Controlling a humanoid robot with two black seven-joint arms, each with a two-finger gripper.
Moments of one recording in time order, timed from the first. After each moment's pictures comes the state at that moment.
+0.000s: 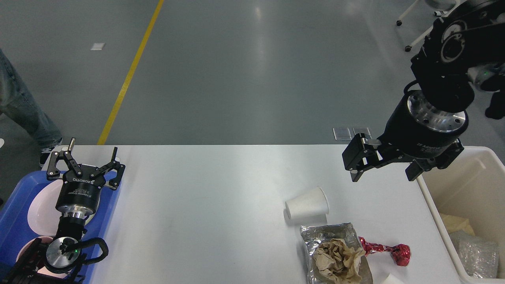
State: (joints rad) left arm -0.21 0.16 -1.48 -0.83 0.10 -0.60 -0.20; right arm 2.54 -0.23 -1.28 1.72 0.14 0.77 -0.24
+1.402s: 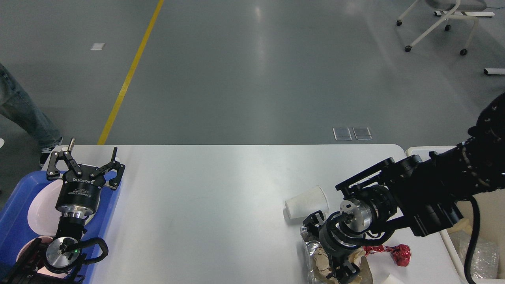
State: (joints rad) left arm -0.21 0.16 -1.48 -0.83 0.10 -0.60 -0.20; right arm 1.52 -0.14 -0.90 1.48 0.94 -0.22 -0.29
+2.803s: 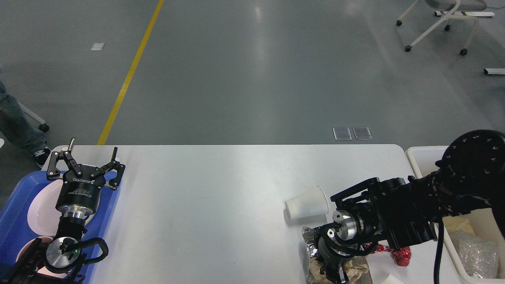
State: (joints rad) left arm -0.21 0.16 -1.48 -0.83 0.10 -0.60 -0.20; right arm 1.33 -0.07 -0.89 1.26 1.06 -0.28 -0.30
